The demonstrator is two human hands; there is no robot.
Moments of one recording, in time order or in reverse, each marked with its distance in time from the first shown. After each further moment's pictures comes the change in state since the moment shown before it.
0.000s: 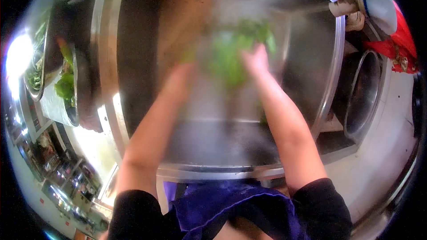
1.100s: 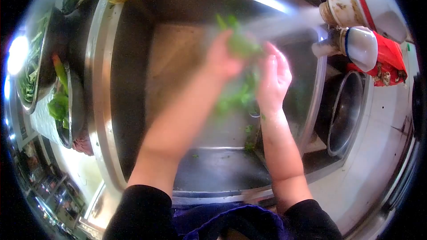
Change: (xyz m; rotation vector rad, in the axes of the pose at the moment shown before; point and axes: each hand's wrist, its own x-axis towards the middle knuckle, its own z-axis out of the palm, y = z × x) left_hand 0.063 0.202 0.215 -1.160 -0.522 -0.103; right_hand -0.034 -0.098 -0.118 0.922 0.147 -0.424
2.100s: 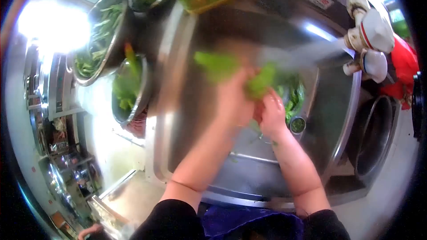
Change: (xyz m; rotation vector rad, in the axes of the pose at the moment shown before) left_hand -0.159 0.006 0.082 0.492 0.273 0.655; right_hand -0.070 -0.001 0.064 0.238 -0.442 0.345
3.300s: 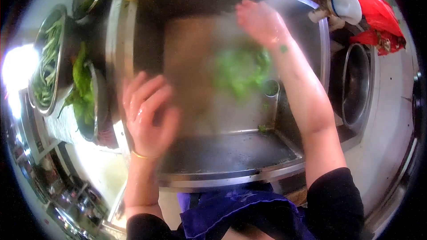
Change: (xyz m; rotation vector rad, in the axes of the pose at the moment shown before) left_hand -0.061 0.108 -0.052 1.757 -0.462 0.962; right_hand 0.117 -0.051 -0.089 0.500 0.009 0.182
